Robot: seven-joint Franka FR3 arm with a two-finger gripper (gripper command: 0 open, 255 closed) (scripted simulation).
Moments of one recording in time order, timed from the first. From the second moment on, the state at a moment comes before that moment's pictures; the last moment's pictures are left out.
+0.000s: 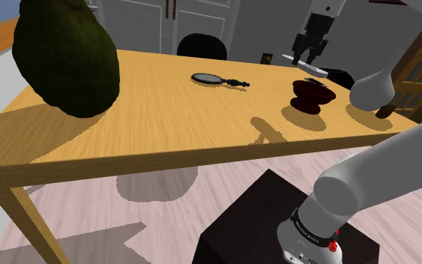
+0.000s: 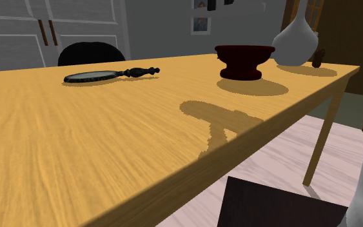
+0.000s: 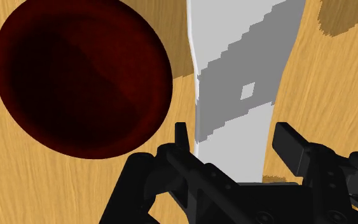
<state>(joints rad) -0.23 -0.38 -0.37 -1.81 -0.12 1.45 -0.17</state>
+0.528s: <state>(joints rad) -0.28 -0.29 -0.53 -1.72 -0.13 1.45 -0.40</state>
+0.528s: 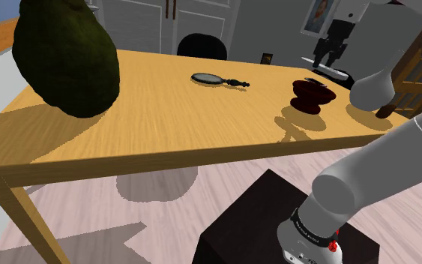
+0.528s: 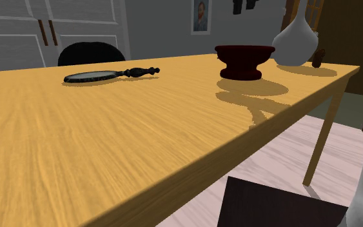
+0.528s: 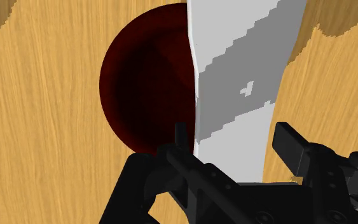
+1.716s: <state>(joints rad) -0.31 -0.31 -0.58 -1.92 -0.16 1.64 -0.44</state>
